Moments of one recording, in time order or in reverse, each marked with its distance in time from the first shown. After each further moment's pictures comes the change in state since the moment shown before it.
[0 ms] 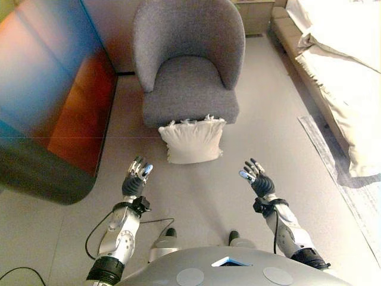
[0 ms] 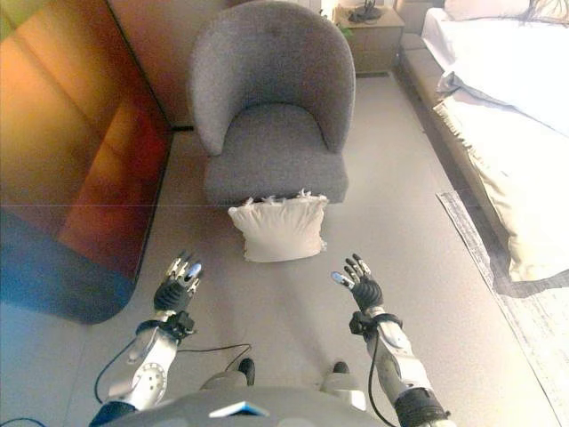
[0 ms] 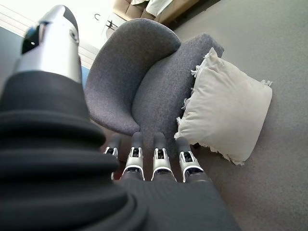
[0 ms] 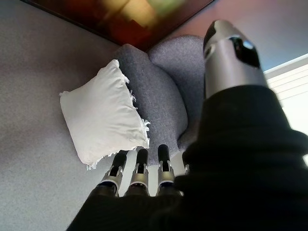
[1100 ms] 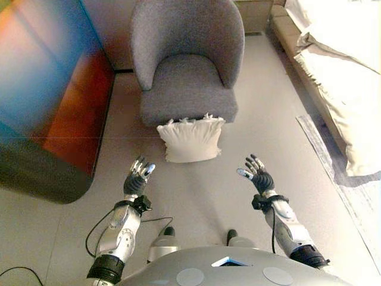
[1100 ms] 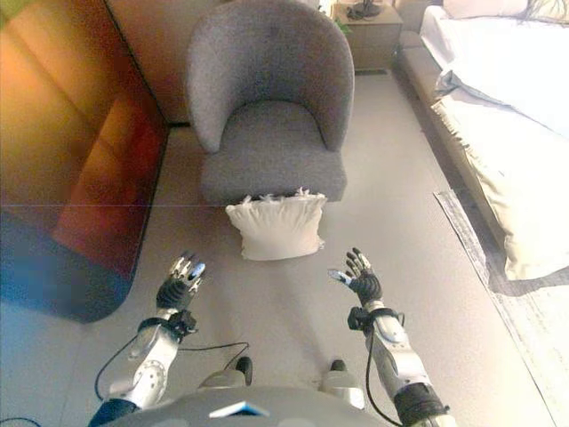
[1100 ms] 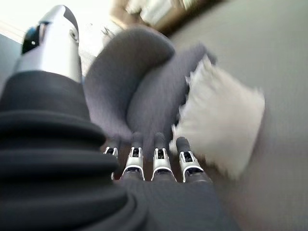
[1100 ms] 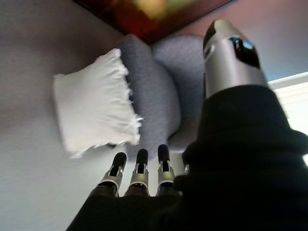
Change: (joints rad) left arm -0.058 -0.005 -0.029 -0.048 -0.118 0.071 -0.077; right arm -0.067 0.001 0.043 -0.062 -0.036 -0.004 -0.029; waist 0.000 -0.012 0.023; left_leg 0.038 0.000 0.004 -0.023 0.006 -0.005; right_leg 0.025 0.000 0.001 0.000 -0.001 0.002
